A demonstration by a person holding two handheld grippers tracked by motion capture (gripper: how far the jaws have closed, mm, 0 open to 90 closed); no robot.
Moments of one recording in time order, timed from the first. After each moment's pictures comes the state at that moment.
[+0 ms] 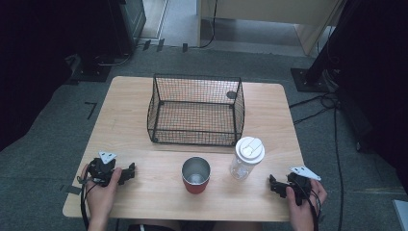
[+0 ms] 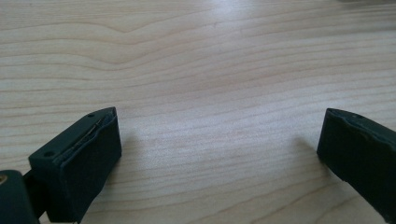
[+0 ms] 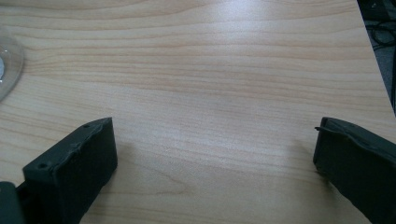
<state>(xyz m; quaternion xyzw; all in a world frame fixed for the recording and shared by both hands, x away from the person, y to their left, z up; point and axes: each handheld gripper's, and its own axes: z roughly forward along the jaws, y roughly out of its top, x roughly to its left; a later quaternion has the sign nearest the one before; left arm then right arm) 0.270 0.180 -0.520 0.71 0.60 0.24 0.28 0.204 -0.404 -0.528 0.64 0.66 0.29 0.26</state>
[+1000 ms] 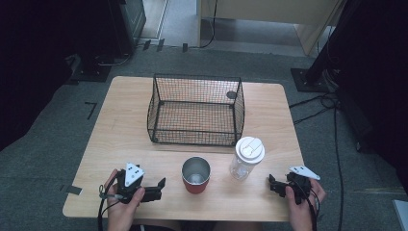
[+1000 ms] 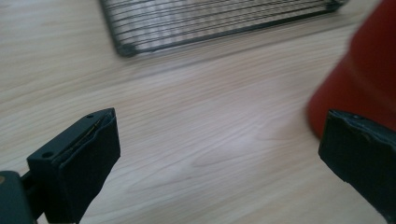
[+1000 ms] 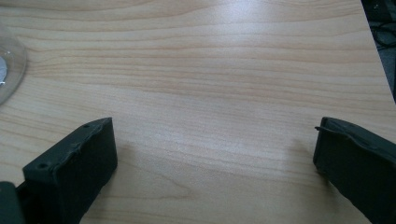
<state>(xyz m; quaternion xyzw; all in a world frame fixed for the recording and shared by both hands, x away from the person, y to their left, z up) 0.204 0.093 -0.470 0.77 0.46 0.20 0.39 0.206 -0.402 -0.528 0.64 0.67 0.29 0.26</state>
